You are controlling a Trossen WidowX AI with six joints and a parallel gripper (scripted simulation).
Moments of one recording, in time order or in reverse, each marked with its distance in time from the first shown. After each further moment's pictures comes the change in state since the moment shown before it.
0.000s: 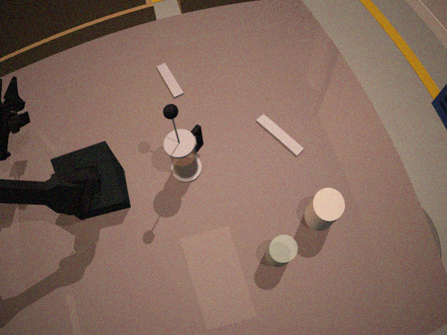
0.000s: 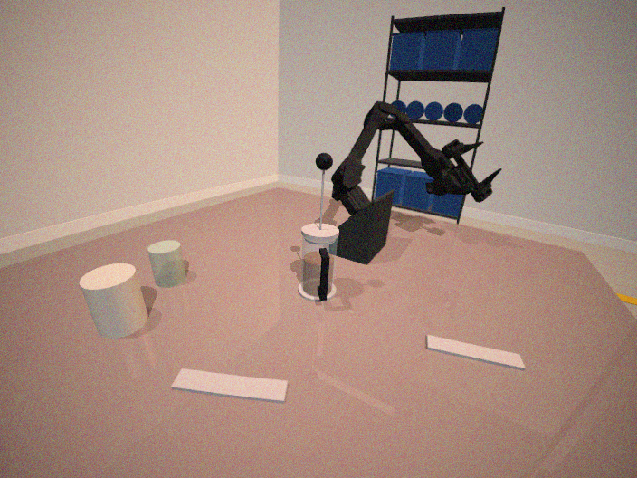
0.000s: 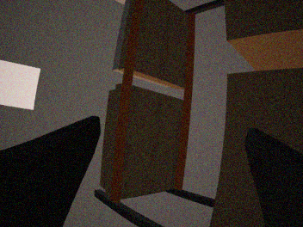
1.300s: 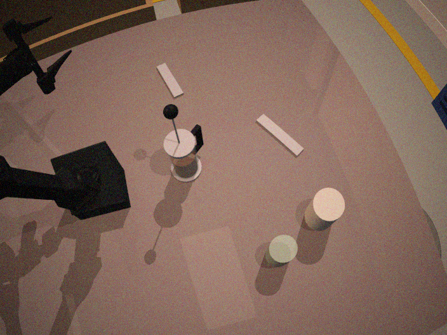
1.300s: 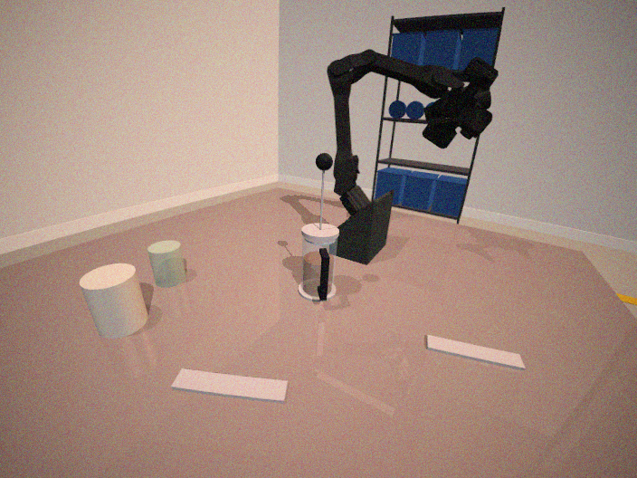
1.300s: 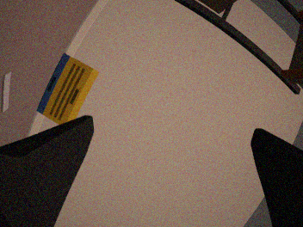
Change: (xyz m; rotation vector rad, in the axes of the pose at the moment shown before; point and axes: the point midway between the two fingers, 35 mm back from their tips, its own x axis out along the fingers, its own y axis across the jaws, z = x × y) arm 0.150 0.128 0.153 1.937 -0.719 0.563
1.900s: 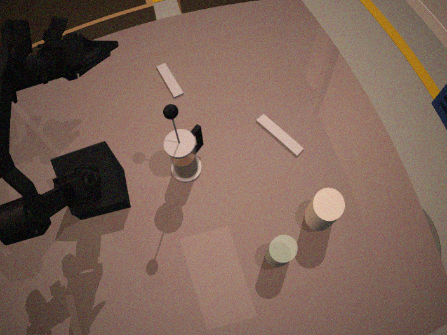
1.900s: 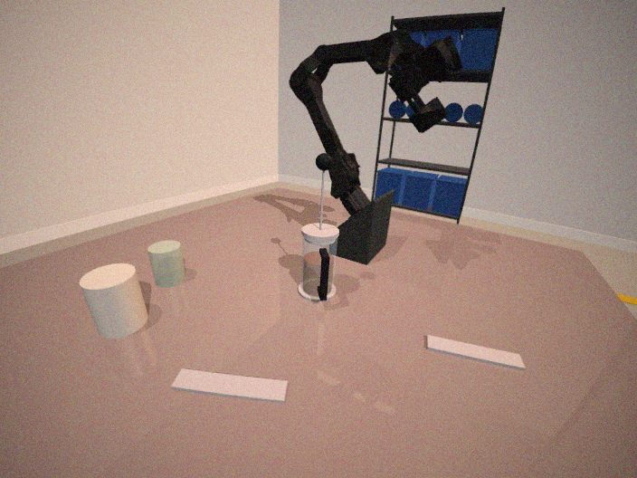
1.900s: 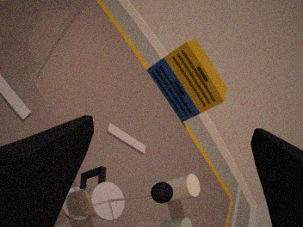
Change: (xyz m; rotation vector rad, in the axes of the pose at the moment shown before) arm 0.070 0.057 -0.123 1.208 0.261 0.298
